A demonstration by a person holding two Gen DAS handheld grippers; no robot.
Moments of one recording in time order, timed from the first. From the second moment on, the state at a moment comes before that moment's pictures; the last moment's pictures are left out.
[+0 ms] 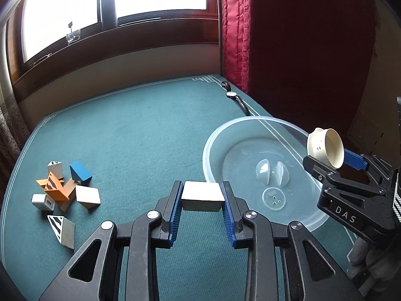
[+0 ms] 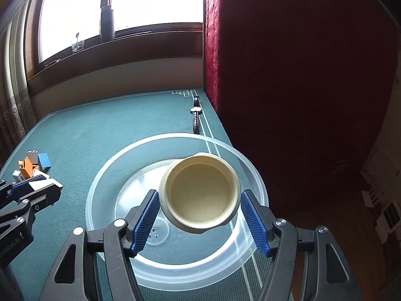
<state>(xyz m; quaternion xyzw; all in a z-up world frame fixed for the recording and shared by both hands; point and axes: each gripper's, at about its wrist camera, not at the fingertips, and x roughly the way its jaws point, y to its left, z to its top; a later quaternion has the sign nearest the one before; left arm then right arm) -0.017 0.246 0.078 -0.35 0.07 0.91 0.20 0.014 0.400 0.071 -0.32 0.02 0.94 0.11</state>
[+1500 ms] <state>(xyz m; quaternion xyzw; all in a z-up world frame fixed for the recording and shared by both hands) -0.035 0.245 0.060 -0.34 0.04 0.92 0.20 0.018 0.416 0.067 -0.32 0.04 0.94 0.13</state>
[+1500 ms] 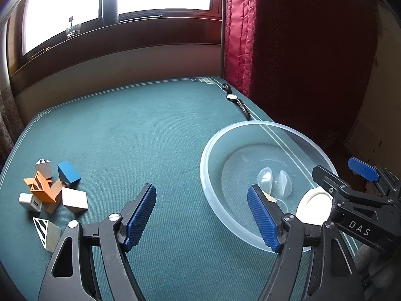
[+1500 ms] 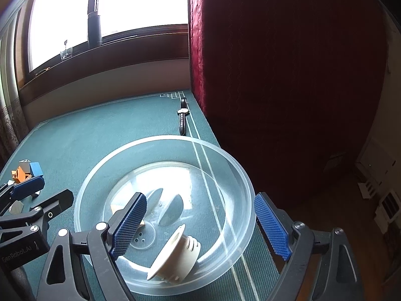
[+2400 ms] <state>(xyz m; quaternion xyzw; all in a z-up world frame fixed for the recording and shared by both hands) -0.030 0.107 0.045 -0.35 -0.02 0.93 0.09 0.018 0.362 0.068 -0.31 0.05 0.95 0.03</state>
